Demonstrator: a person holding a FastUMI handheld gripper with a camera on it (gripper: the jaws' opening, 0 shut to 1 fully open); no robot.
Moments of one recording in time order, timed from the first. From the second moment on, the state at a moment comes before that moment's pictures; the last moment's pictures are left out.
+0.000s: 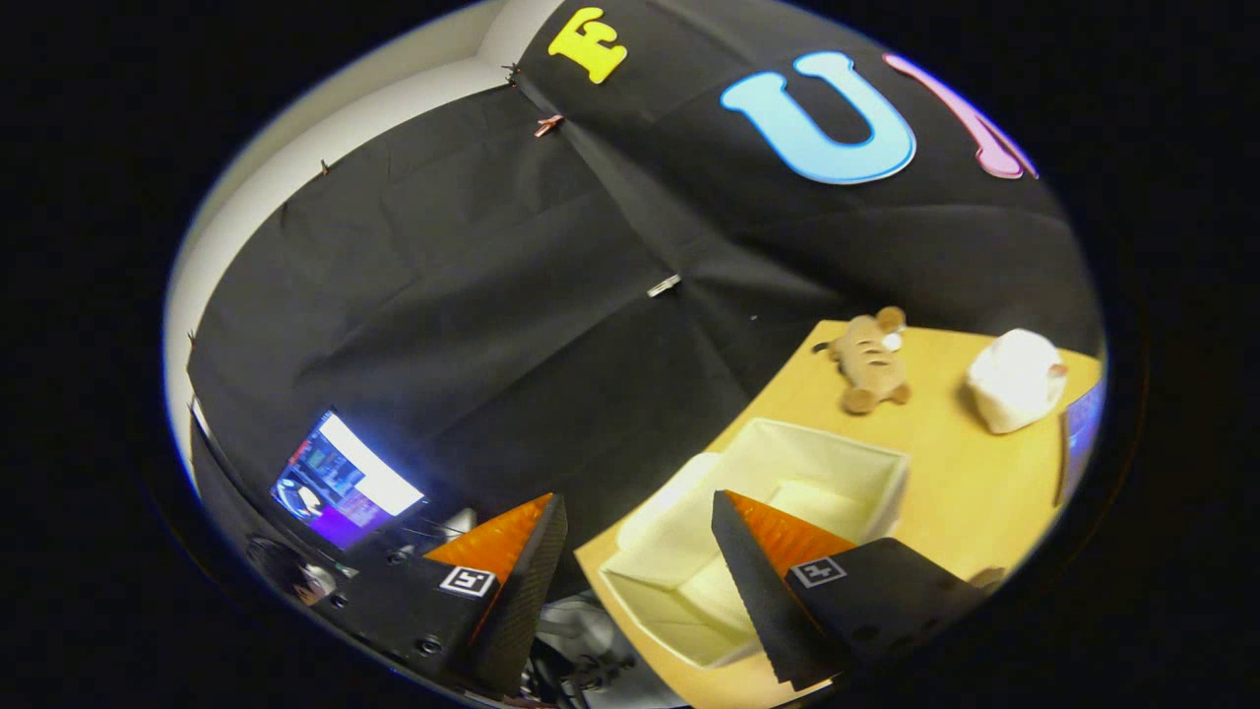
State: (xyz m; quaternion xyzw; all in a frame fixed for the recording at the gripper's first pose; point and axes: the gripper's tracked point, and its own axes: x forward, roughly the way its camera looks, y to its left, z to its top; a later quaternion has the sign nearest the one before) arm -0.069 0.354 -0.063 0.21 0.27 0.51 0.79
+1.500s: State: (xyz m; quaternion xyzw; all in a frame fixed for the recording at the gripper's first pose) arm -0.048 0.122 -0.386 -0.02 0.45 0.19 0.87
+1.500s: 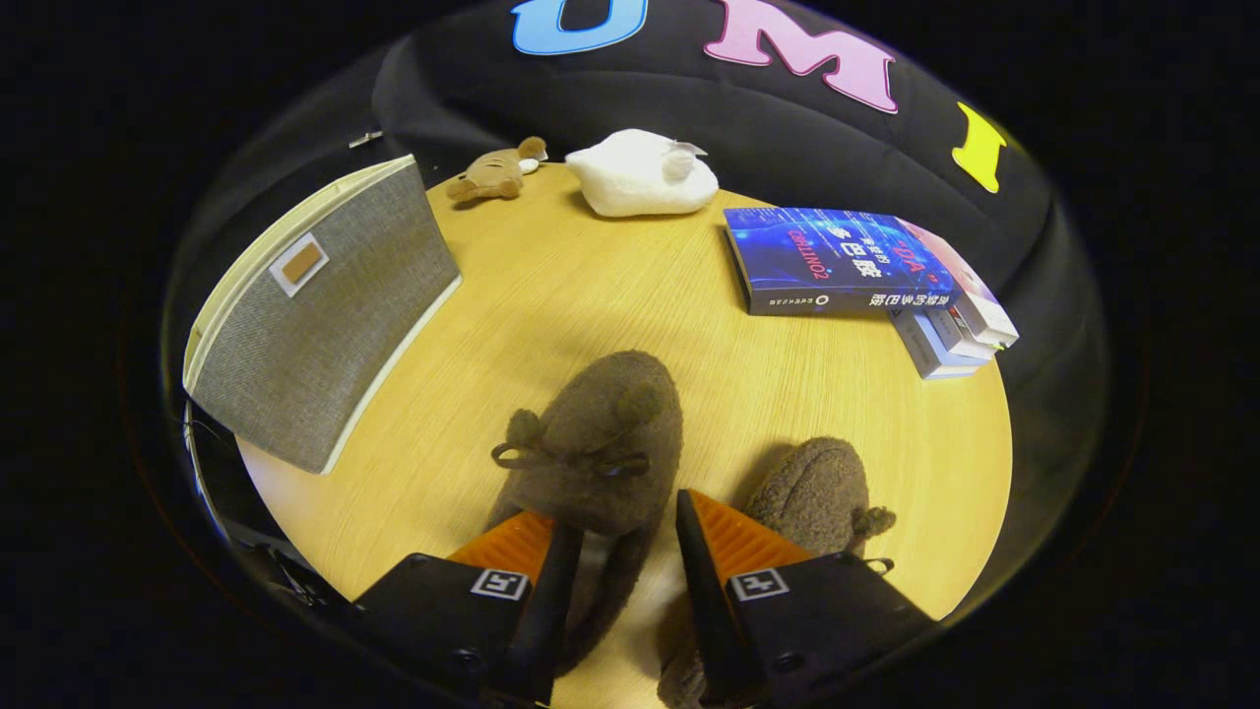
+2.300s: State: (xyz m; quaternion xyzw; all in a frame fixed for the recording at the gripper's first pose) arm -0.053 0.121 -0.299 0.07 0.40 0.15 0.90
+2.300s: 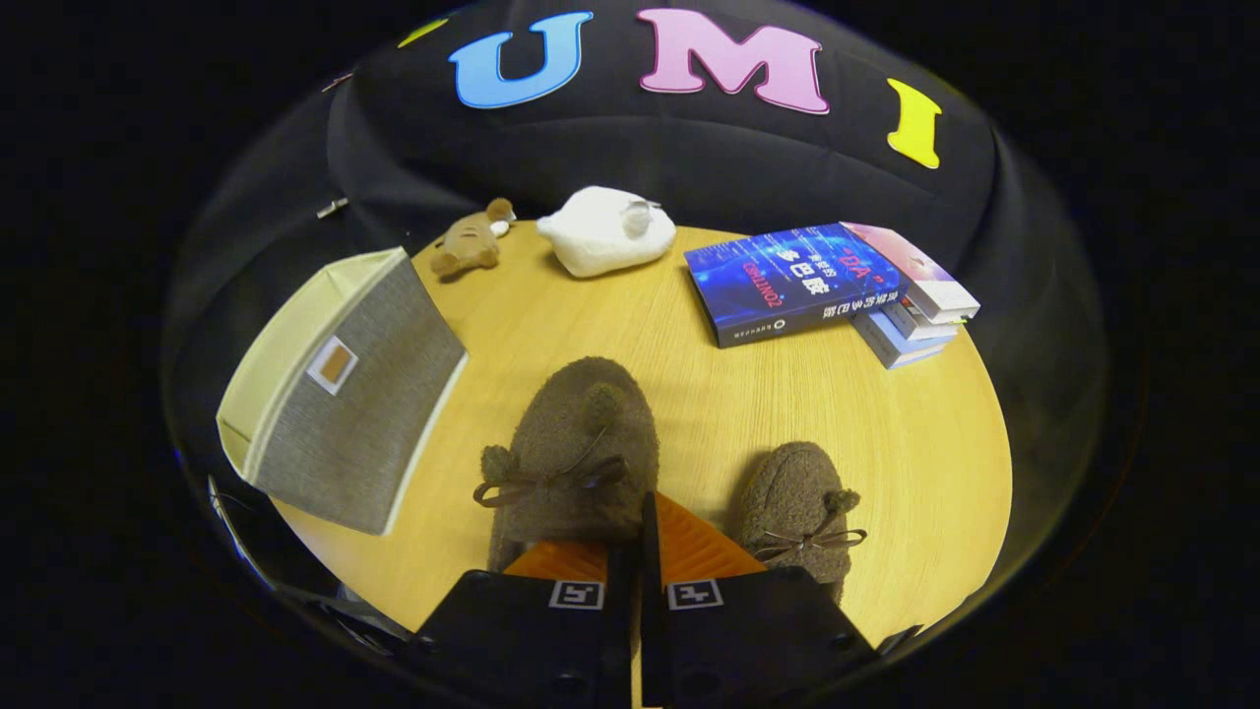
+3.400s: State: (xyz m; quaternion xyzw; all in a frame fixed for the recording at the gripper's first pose) arm -0.009 0.383 -0.150 0.19 0.43 0.21 0.85
